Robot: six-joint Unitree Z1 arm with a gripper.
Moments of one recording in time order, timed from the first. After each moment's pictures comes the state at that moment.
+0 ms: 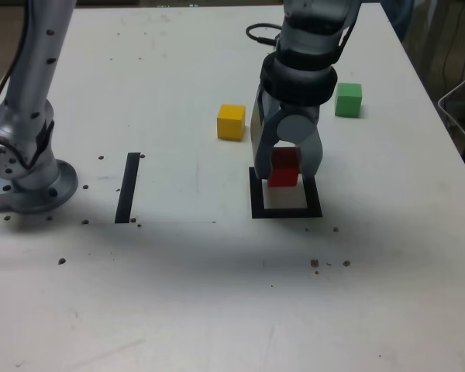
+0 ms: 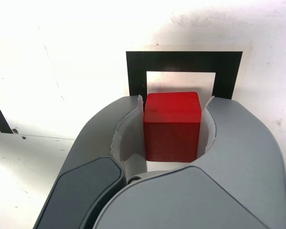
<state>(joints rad) -0.05 2.08 -1.61 1.26 0.02 -0.09</state>
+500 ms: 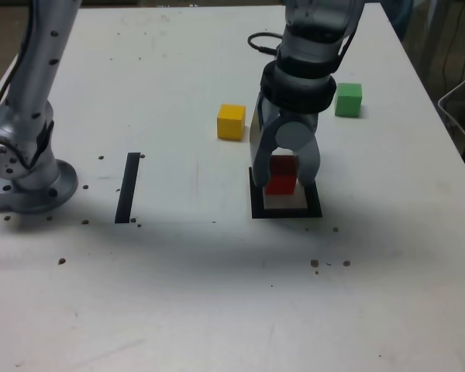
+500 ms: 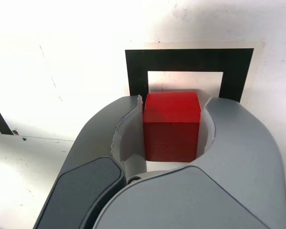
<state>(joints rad) -0.03 2.11 -1.59 1.24 -0.01 -0.05</state>
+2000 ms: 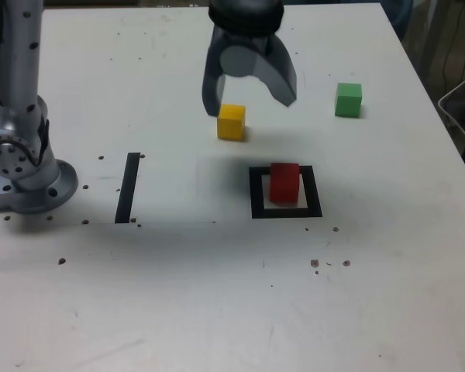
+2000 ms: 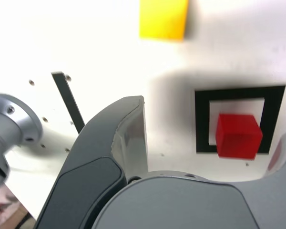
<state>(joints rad) 0.15 1.89 -1.54 1.40 0.09 0.23</state>
